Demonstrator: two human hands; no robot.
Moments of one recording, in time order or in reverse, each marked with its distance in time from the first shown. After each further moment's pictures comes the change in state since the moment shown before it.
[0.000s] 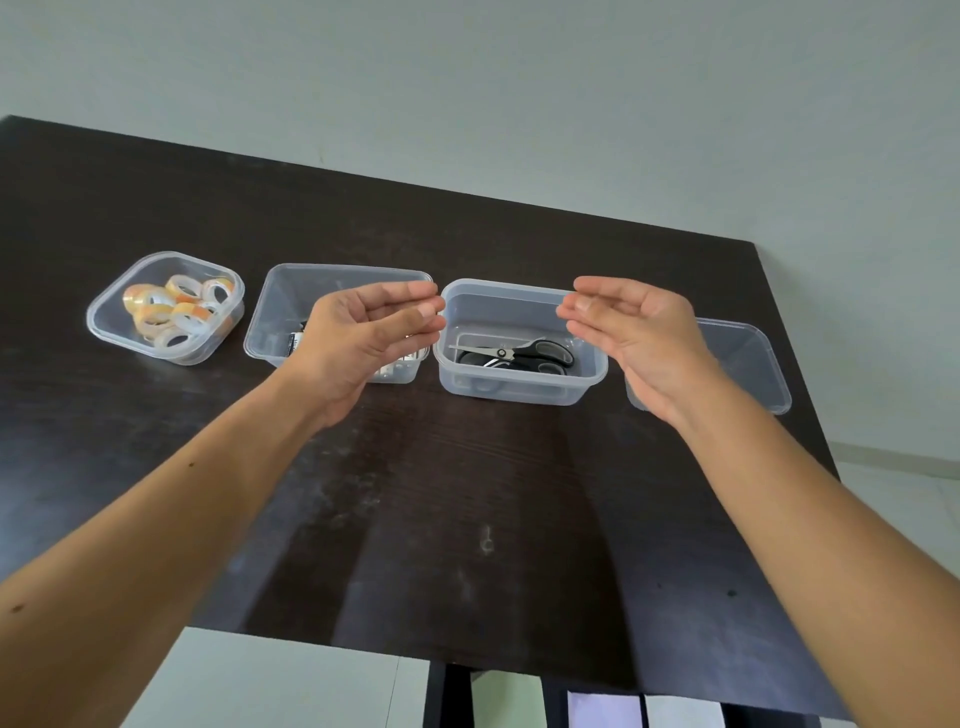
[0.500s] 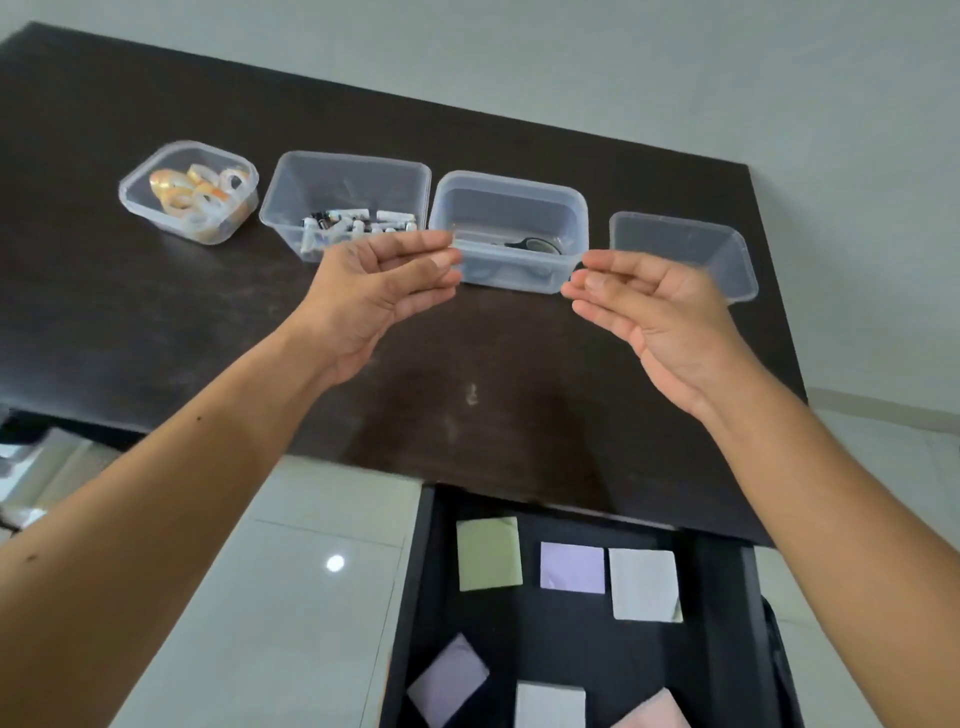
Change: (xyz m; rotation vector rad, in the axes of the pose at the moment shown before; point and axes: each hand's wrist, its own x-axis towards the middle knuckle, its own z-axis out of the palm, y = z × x) left_hand -0.101 -0.018 0.032 -0.075 -0.007 0.009; right_hand -0.118 0.018 -0.035 0.084 -0.125 -0.029
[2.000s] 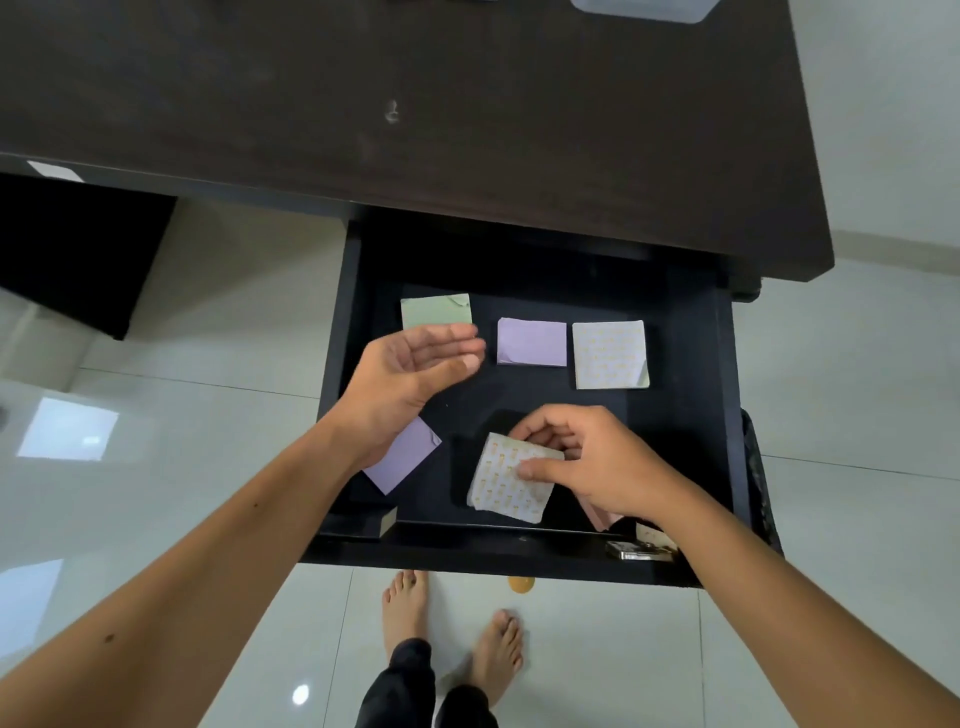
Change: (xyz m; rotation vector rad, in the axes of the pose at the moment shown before) left_hand -0.209 -0.241 0.048 0.110 -0.082 -0.278; right_hand -0.255 0.241 -0.063 -0.563 -0.385 0.350
